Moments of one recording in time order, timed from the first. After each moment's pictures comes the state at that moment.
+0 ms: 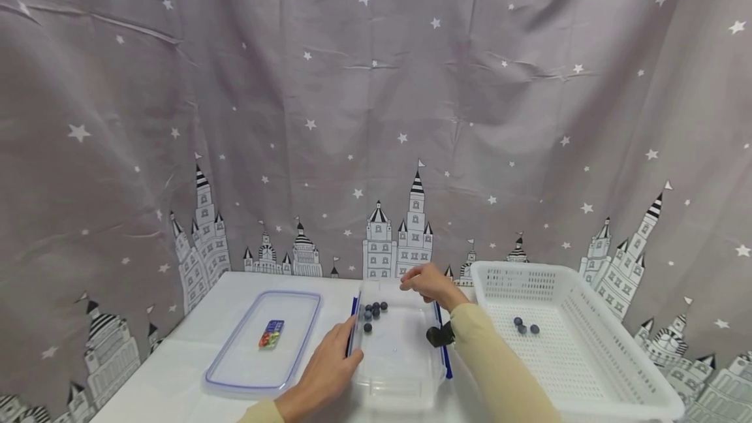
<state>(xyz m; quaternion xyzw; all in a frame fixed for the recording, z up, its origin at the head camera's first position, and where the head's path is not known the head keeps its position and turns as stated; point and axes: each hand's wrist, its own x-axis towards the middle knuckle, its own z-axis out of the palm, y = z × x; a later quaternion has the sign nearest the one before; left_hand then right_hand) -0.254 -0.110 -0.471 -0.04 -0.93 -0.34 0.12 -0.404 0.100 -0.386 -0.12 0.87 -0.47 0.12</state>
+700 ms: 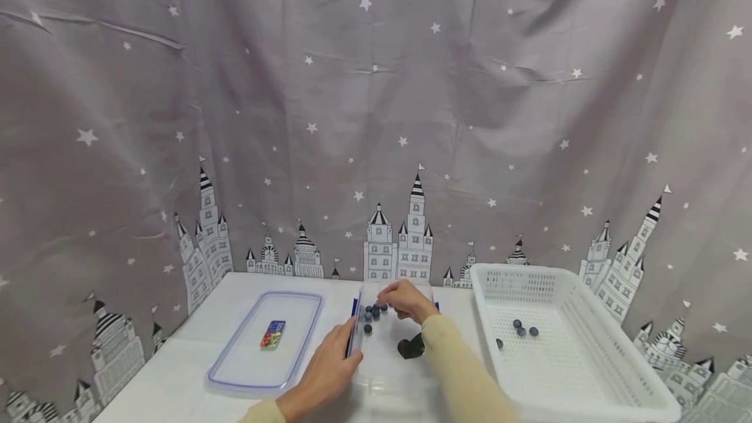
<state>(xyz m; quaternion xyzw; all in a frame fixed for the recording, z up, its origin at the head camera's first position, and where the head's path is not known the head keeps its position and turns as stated) -0.253 -0.108 -0.468 -0.04 -0.94 -0.33 0.11 -0.400 0.056 -0.422 -0.13 0.82 -0.52 0.18</state>
